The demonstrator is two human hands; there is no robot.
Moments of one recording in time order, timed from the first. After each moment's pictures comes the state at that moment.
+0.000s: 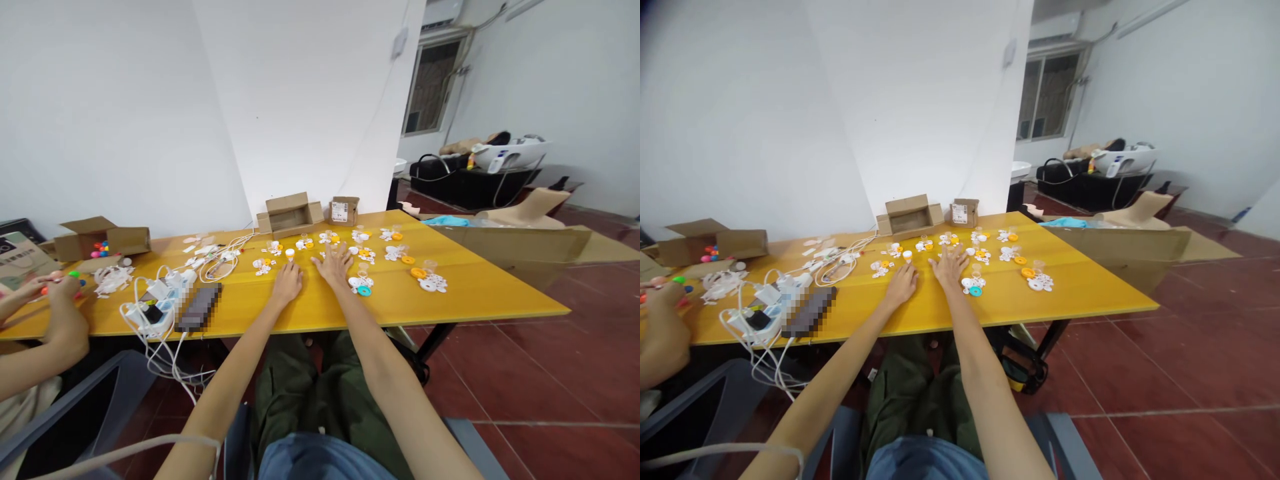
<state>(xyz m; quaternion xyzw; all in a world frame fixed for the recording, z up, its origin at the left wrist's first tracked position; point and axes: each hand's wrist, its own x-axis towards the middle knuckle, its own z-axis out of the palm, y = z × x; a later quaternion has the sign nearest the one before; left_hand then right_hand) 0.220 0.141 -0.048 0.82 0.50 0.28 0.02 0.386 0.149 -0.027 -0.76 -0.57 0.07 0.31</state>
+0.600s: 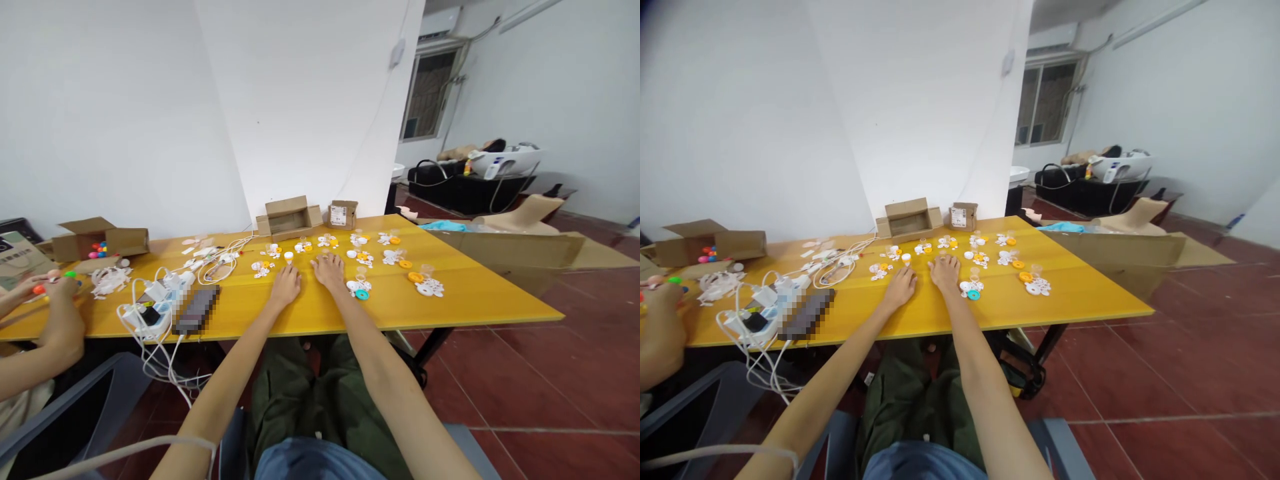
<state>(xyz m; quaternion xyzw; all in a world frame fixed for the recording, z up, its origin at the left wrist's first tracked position) 0.221 0.140 -0.046 0.81 0.50 0.30 0.04 0.386 0.145 -0.026 -0.71 -0.66 0.03 0.25</state>
